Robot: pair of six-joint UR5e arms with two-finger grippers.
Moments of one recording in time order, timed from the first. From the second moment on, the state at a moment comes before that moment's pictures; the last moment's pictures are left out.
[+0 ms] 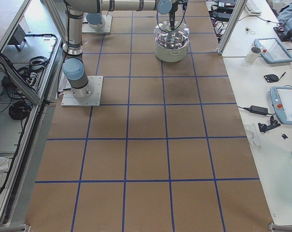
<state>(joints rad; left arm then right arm) -1.39 -1.86 -1.67 -1.09 1.63 1.65 1.89 -1.22 1.39 -1.94 -1.57 0.43</state>
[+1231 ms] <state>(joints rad) -1.77 -1.89 -1.56 -0.98 1.51 1.32 1.56 -1.58 1.43 -1.43 -1.57 0.04</state>
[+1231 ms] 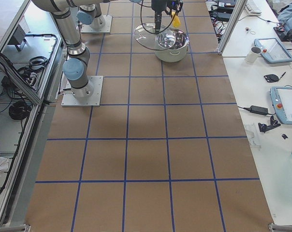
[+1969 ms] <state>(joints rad) -1.89 -2.03 -1.54 -0.87 1.54 1.18 1.55 -1.57 1.43 -1.44 -1.57 0.03</state>
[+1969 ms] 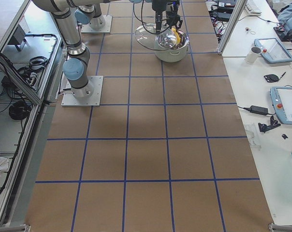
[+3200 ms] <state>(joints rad) -1.88 -1.93 -1.54 -0.92 1.56 1.09 1.55 -1.57 1.43 -1.45 -1.57 0.03</state>
